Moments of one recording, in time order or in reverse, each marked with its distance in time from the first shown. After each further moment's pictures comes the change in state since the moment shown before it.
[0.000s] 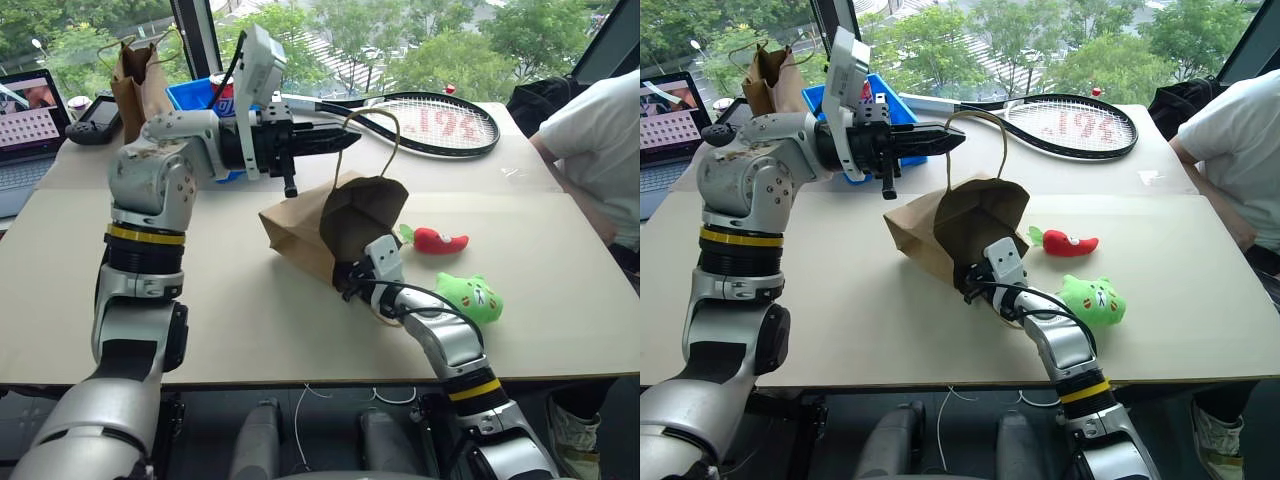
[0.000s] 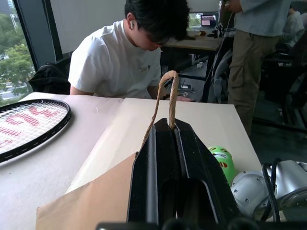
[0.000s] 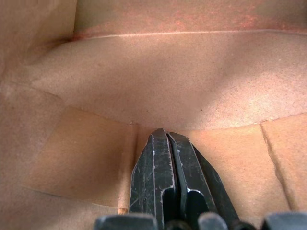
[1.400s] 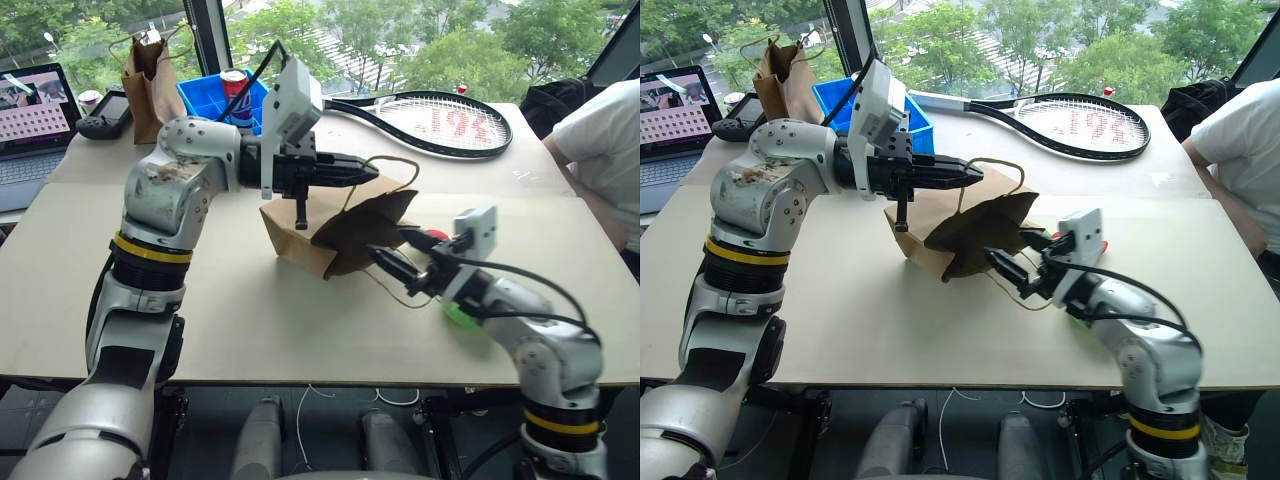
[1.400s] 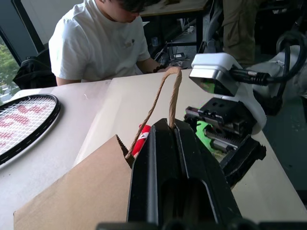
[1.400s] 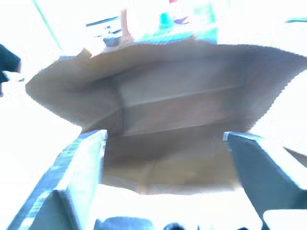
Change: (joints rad) left arm 0.055 0.006 -0.104 -0.118 0.044 -0.053 0.015; right arm 0.153 -0.275 -0.527 -0.590 0.488 0.408 0.069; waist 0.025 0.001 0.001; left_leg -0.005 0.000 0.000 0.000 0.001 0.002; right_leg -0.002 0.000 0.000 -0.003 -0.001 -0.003
